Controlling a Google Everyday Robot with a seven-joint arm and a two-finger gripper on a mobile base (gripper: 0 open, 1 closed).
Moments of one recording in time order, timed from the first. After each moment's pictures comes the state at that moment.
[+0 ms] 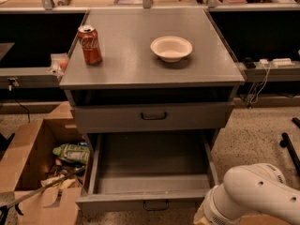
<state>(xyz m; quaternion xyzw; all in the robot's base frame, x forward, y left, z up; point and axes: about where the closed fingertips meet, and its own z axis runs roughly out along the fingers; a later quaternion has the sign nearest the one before) 0.313 -0.166 0.544 -0.51 0.85 0.13 0.07</state>
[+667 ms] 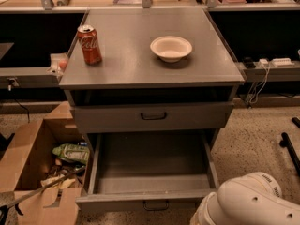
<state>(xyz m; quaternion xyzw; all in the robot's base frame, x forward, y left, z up) 0.303 -0.151 0.544 -0.50 0.86 0.11 0.09</state>
